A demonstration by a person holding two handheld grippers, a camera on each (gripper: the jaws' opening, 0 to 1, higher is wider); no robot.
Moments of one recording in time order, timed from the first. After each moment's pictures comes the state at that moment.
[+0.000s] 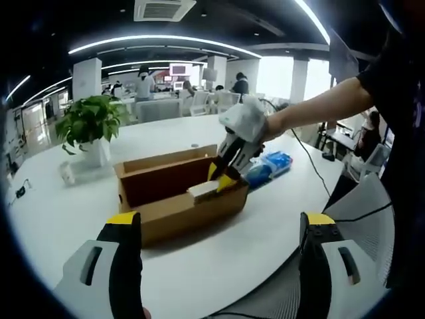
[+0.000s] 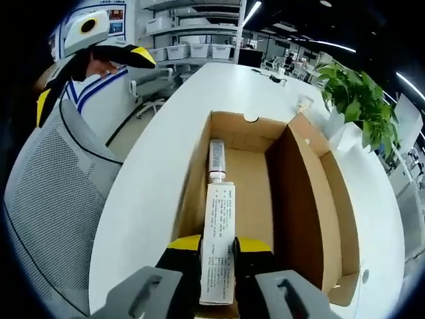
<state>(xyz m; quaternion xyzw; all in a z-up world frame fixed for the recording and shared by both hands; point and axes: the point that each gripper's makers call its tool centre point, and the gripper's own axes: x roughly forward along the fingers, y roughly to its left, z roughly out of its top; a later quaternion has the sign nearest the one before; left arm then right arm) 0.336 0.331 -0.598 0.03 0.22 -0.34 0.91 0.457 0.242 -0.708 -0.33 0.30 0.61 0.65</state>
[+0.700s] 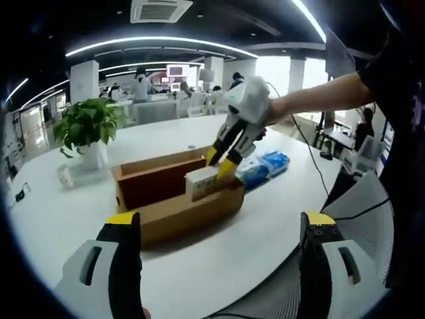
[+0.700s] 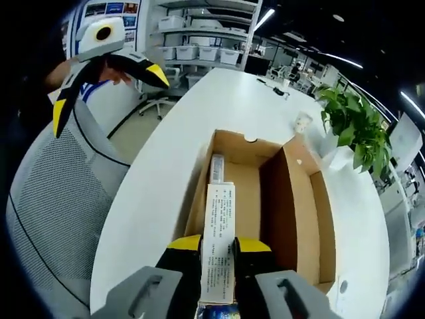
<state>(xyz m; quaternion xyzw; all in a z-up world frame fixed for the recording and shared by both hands) 0.333 0.325 -0.595 0.04 0.22 -0.35 0.91 0.453 0.236 -0.665 -0.37 0.26 0.61 0.65</state>
